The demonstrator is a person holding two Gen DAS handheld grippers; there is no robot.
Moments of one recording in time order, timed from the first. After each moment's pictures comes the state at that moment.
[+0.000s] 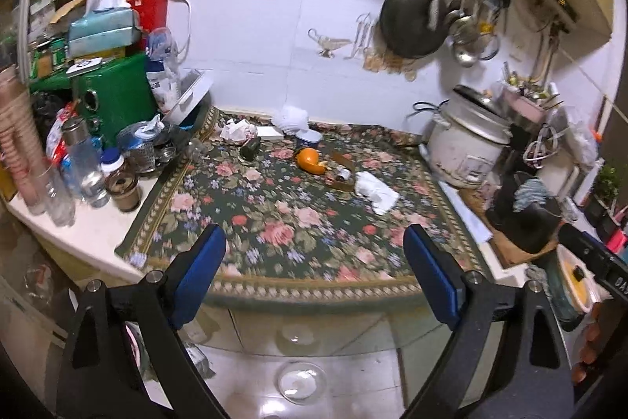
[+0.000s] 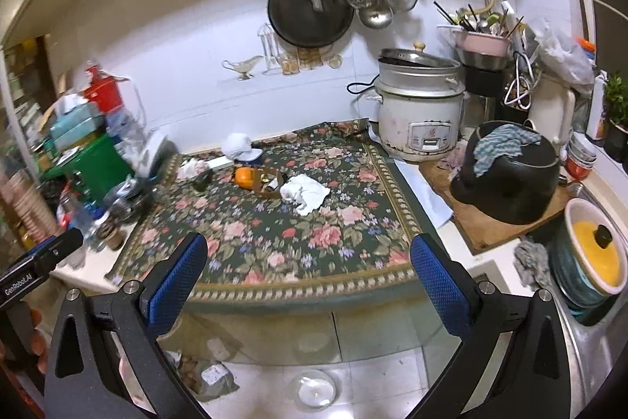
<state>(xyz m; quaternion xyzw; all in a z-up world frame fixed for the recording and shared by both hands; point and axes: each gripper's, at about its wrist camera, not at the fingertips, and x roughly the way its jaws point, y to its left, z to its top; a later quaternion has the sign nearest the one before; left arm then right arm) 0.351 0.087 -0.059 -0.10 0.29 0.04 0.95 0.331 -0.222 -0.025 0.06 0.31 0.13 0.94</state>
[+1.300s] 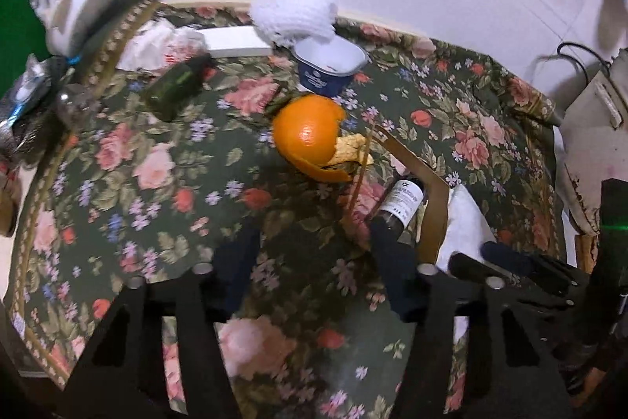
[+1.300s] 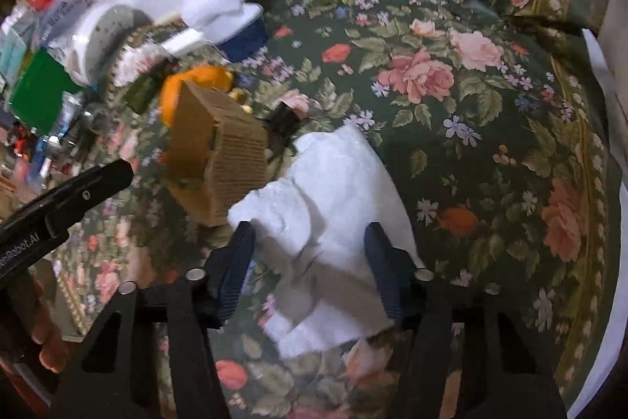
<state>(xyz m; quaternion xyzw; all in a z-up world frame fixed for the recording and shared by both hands) 0.740 0.073 -0.237 -0.14 0.49 0.12 0.85 0.712 -0.115 -0.243 -0.02 0.57 0.33 0.75</state>
